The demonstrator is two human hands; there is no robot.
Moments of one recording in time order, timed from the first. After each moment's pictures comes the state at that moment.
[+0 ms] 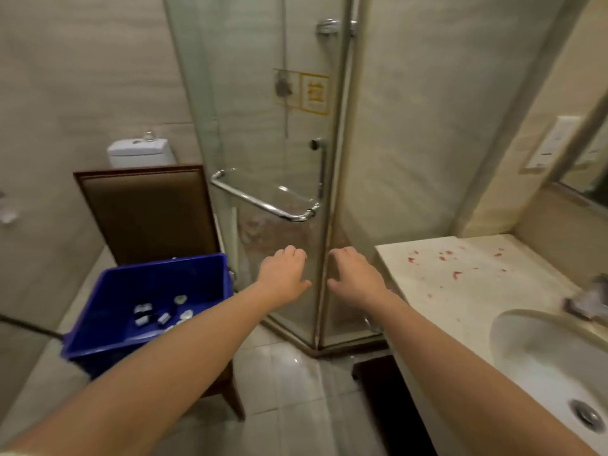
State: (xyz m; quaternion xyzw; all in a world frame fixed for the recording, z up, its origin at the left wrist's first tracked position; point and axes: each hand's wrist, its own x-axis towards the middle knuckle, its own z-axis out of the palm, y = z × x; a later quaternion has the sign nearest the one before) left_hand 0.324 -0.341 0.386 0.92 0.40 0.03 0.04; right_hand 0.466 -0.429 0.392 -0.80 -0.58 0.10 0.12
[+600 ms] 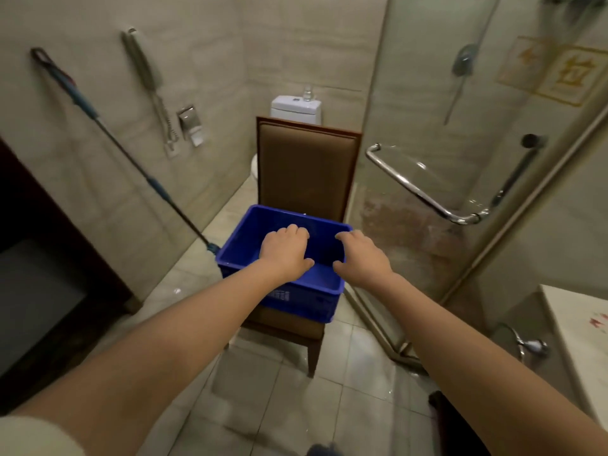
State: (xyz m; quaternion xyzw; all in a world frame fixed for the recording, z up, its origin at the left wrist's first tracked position) left_hand 0.074 -0.296 0.366 0.79 0.61 0.03 0.04; right_hand 0.244 -0.305 0.366 -0.65 -0.75 0.14 0.06
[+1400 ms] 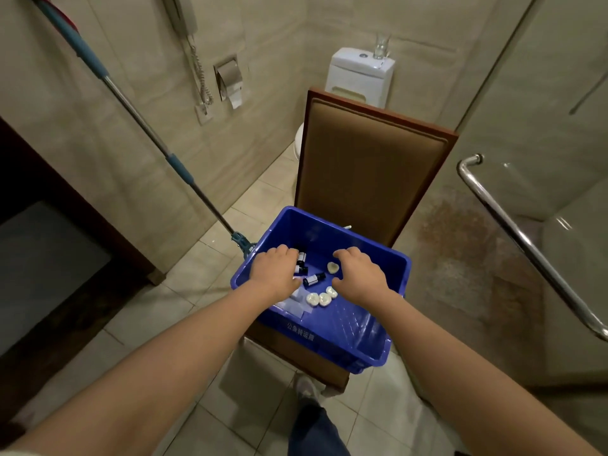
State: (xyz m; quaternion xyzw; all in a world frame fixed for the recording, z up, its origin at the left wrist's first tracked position) left_hand -0.016 -0.107 0.274 0.71 0.69 -0.03 0.13; right_hand 0.165 -0.072 0.276 -0.57 -0.79 0.20 -0.05
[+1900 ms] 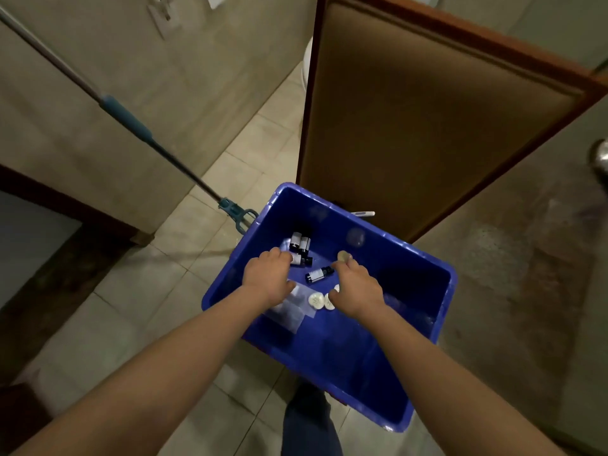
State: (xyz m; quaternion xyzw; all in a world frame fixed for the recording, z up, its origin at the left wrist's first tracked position) left_hand -0.046 0.021 0.119 0.65 0.71 -0.13 0.26; right_hand 0.136 0.048 0.121 -0.56 -0.74 0.32 -0.18
